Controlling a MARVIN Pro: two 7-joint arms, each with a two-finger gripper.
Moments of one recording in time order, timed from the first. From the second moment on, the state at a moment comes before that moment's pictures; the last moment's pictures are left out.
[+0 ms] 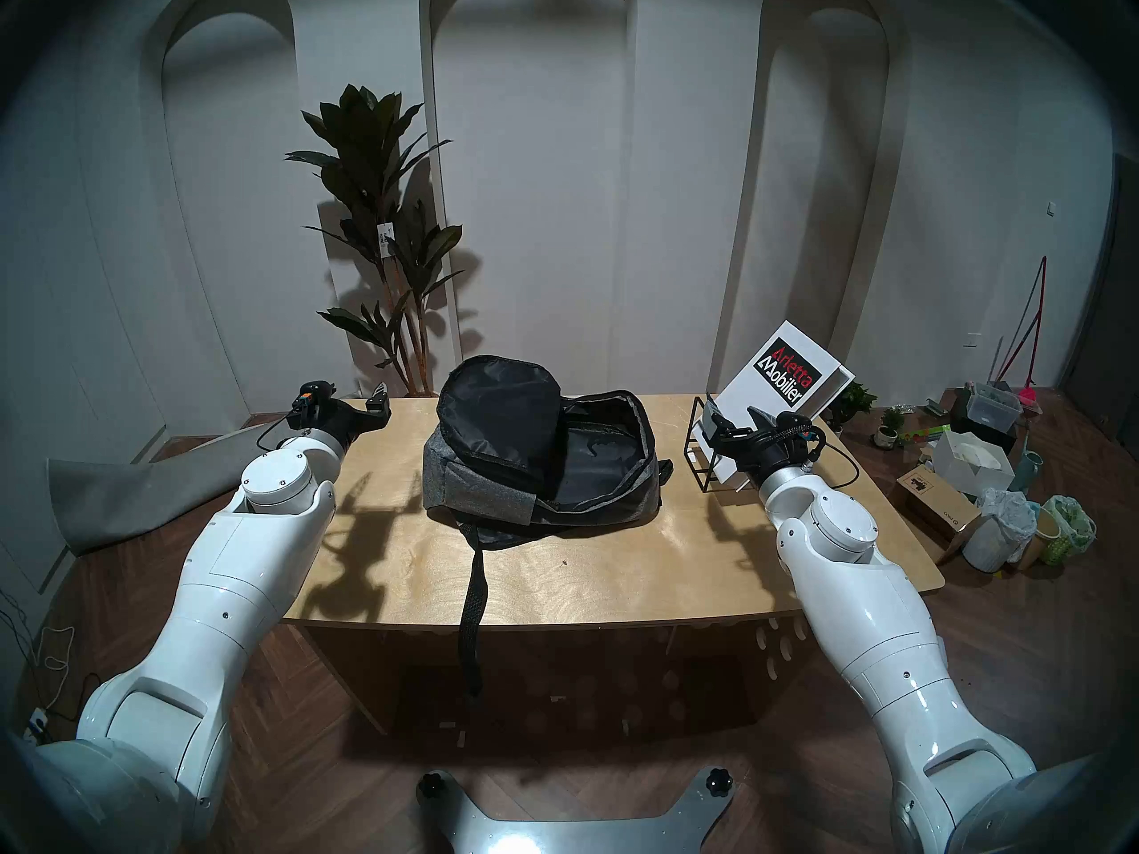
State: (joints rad) left arm 1.14 -1.06 -1.38 -1.15 -0.50 -0.04 0.00; right arm -1.33 -1.25 1.45 -1.39 0.58 -0.04 0.12
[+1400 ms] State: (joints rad) left arm 1.22 -0.94 -1.49 -1.38 -0.59 0.22 -0.01; right arm -1.28 -1.14 1.65 -1.73 0.80 0.38 0.16
